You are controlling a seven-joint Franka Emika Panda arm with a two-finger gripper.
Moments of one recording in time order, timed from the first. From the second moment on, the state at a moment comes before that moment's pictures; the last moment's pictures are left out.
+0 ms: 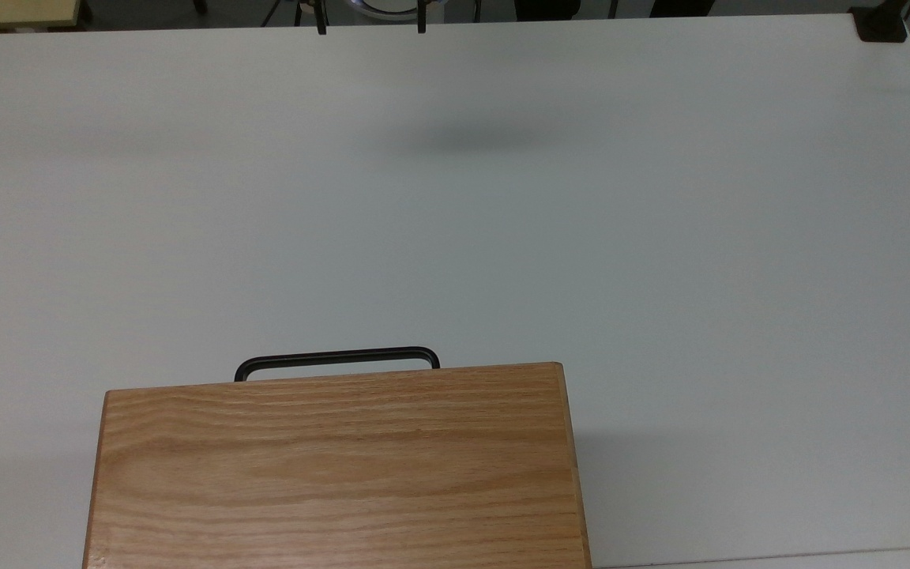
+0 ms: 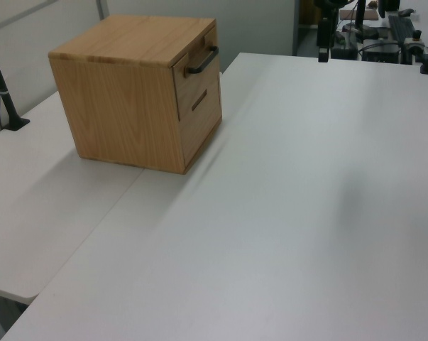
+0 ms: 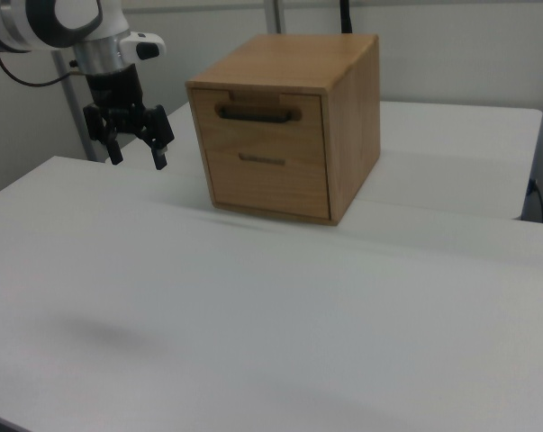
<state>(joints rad) 0.00 0.00 0.08 -1.59 -0.04 1.58 -0.01</state>
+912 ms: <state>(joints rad) 0.00 0.00 0.07 -1.57 -0.06 1.58 0.01</state>
